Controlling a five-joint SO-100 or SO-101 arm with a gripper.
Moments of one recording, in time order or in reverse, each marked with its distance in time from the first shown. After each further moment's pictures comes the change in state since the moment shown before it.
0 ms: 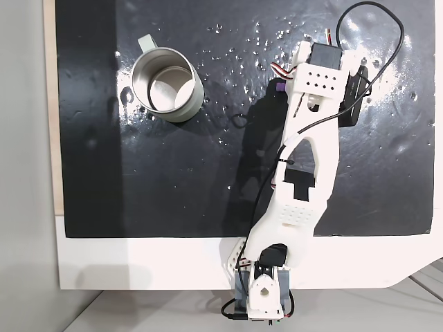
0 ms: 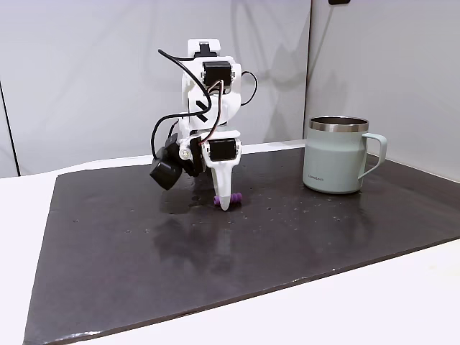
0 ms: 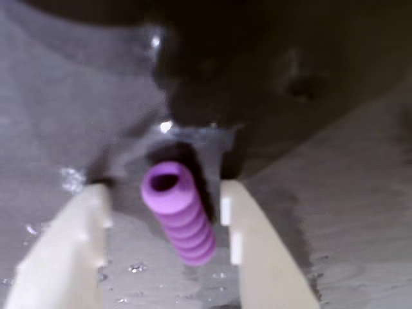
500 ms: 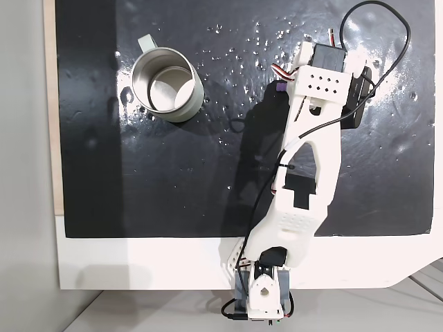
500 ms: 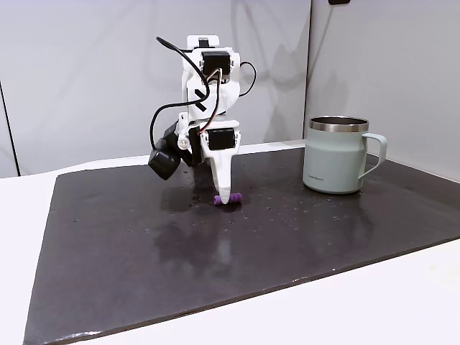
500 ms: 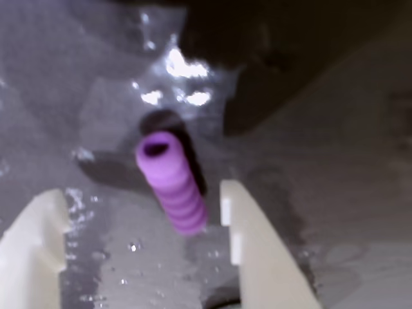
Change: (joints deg) arm 0.0 3.8 1.8 0.4 0.3
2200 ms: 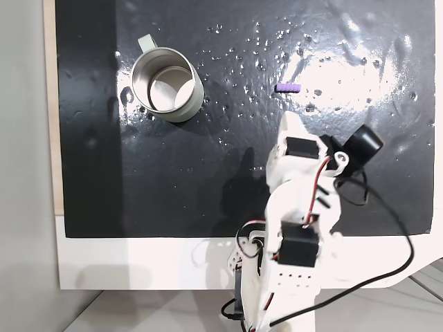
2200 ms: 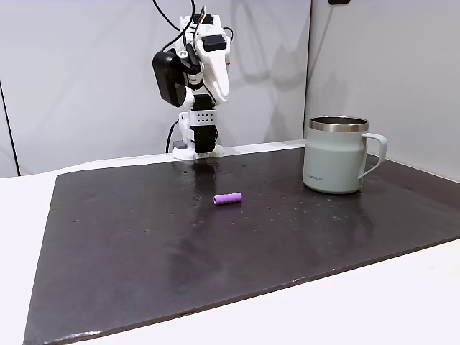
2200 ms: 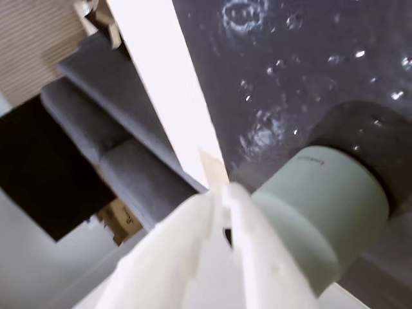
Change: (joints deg) arm -3.7 91.5 73.3 -30.8 6.3
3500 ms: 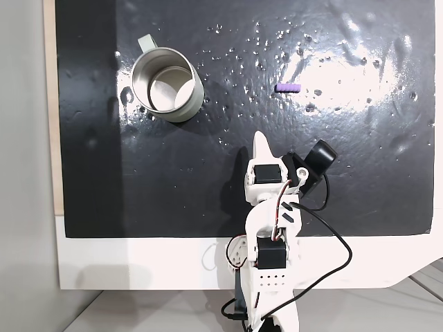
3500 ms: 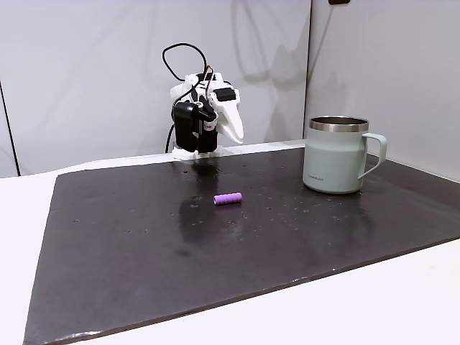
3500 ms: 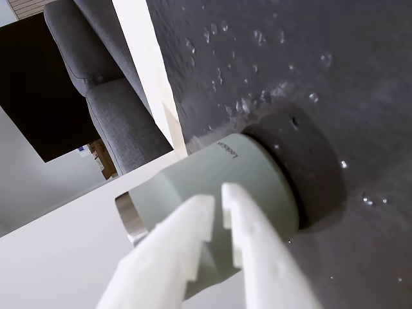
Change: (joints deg) arm -7.8 49.3 56.3 -16.1 -3.3
